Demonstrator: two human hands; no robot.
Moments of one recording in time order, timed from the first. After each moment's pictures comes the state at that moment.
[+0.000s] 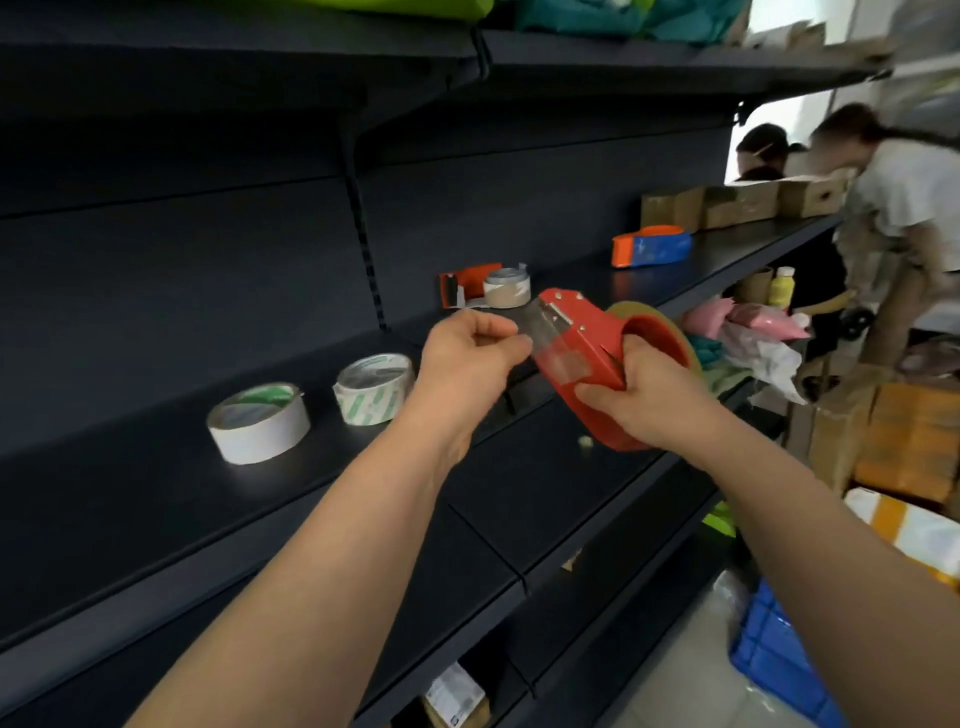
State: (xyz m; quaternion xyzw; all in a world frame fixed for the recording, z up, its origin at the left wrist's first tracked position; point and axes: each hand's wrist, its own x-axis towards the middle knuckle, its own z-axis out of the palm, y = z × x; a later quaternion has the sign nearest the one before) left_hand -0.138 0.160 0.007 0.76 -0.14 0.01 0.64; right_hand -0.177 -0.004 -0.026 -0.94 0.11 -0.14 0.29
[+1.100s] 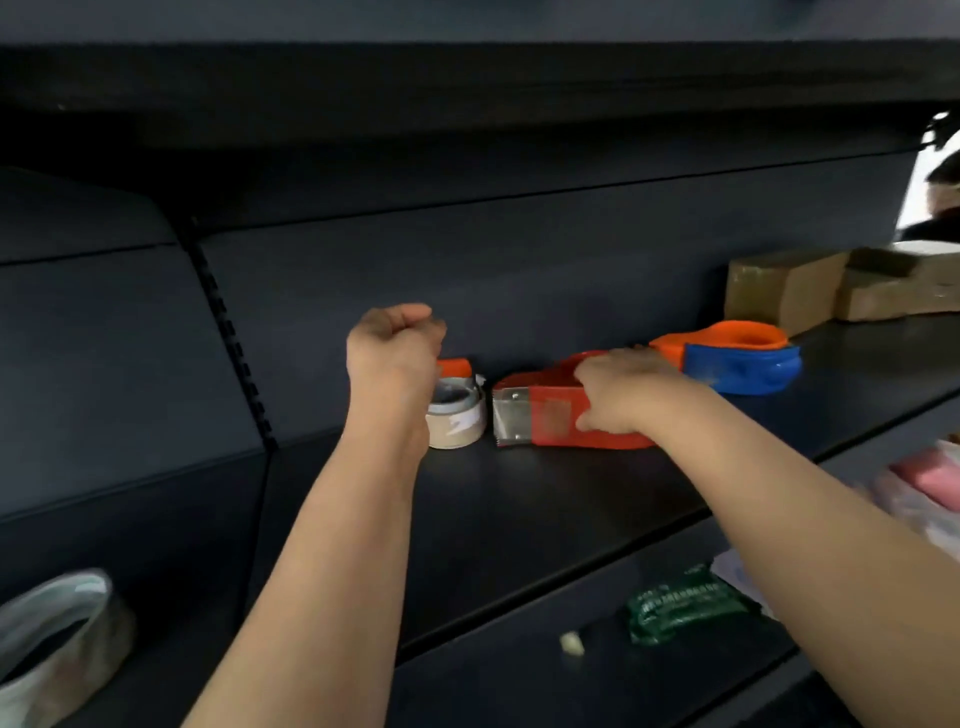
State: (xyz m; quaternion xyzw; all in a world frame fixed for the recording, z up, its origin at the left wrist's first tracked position) left_hand 0.124 -0.029 0.043 0.66 0.09 0.22 0.71; right_hand 0.166 -0.209 0.017 -0.99 -0.06 -0.04 -0.08
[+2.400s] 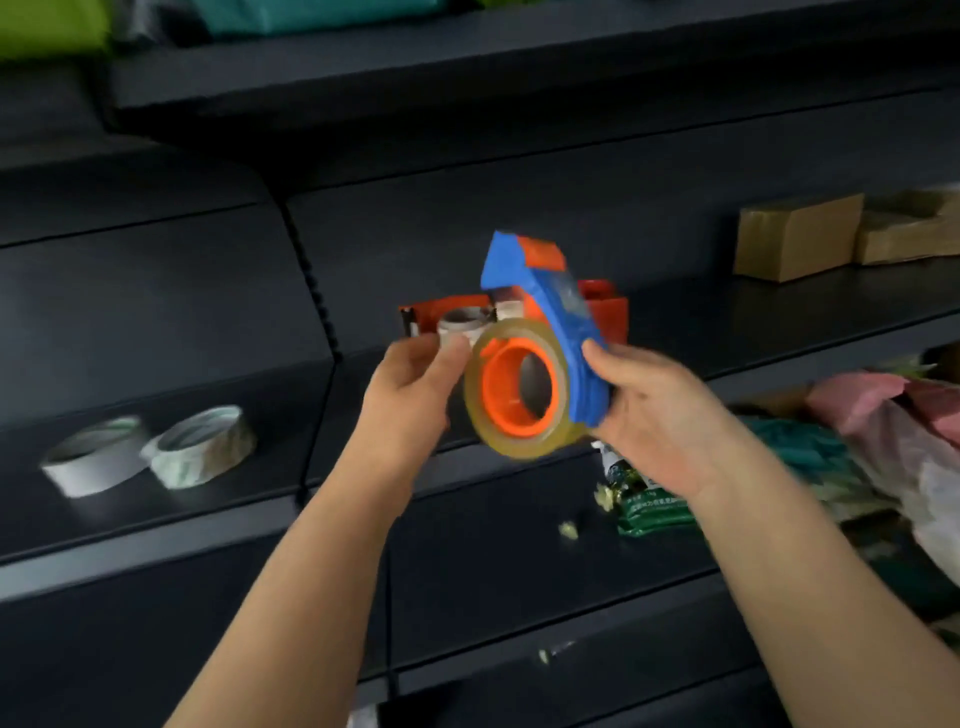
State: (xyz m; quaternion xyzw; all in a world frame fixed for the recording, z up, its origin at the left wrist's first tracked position) left_hand -0.056 -0.061 0.002 0.76 0.06 0.16 0.63; right_hand -0.017 -0.244 -0.020 -0.48 -0.18 0.12 0.85
